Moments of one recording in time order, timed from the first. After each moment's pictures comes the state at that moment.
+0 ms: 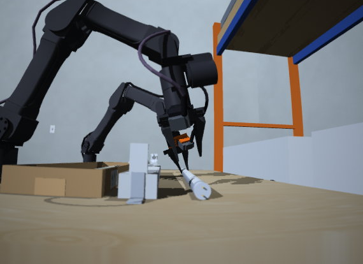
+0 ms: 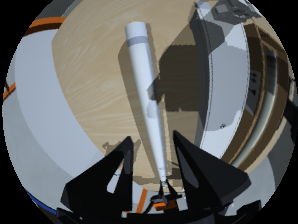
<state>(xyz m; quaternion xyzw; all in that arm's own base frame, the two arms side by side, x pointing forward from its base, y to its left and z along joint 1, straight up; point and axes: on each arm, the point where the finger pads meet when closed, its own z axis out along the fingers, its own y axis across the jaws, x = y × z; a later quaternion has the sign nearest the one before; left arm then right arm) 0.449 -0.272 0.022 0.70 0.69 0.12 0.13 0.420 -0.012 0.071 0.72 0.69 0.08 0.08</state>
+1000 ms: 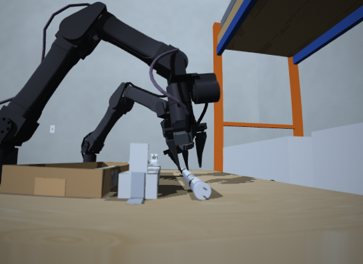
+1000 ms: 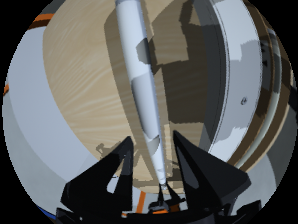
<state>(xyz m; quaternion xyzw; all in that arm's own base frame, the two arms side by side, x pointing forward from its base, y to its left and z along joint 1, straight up) 0.449 -0.272 0.022 0.70 0.69 0.12 0.13 0.428 0.034 0.047 0.72 0.69 0.06 0.06</state>
